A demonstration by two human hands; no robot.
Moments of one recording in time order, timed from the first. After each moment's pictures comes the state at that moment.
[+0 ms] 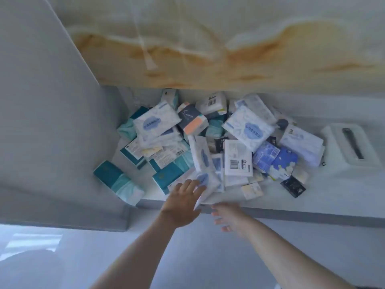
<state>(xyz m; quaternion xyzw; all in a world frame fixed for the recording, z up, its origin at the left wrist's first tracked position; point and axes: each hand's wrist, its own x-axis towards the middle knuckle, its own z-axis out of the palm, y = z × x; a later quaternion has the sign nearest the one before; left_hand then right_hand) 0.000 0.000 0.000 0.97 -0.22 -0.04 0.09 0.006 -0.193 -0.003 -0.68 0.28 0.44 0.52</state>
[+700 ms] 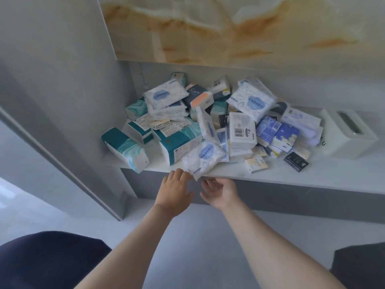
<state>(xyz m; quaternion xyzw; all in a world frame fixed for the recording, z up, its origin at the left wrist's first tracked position) -0.080 0.014 -0.058 0.98 -0.07 0.05 0.16 -0.034 -0.152 -0.071 -0.35 0.35 0.23 0.84</state>
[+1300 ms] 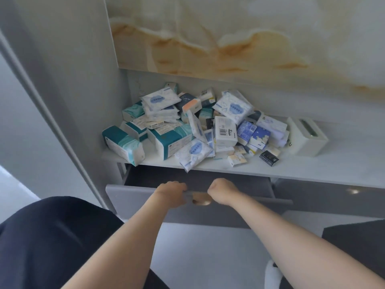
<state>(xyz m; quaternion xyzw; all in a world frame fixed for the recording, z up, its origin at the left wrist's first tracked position) -0.109 0.004 -0.031 0.97 -0.10 -0.23 0.07 -0.098 -0.188 -0.001 -0.95 0.03 0.25 0.20</state>
